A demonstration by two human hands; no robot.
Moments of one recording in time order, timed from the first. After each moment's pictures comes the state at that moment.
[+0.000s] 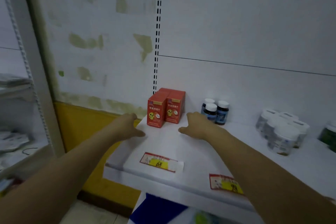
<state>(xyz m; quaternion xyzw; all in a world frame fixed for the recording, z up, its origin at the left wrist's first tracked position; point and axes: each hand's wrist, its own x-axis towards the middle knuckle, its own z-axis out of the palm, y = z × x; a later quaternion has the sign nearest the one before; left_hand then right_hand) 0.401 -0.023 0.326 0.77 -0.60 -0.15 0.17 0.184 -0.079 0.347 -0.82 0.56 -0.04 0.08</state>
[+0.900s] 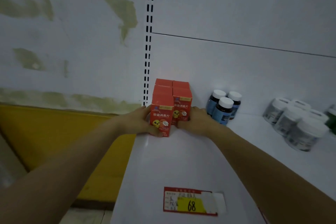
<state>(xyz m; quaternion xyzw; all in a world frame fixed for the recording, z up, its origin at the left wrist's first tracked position) 0.444 -0.166 0.298 0.53 -0.74 -0.39 0.17 0.240 -0.161 0.321 -0.78 0.61 -0.04 0.13</state>
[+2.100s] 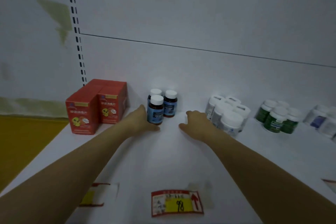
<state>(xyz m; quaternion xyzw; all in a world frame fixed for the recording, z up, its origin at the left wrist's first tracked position) 0.231 -0.137 0.324 0.64 -0.69 -0.28 0.18 0.046 -0.145 0.314 -0.71 0.70 -0.05 0.06</state>
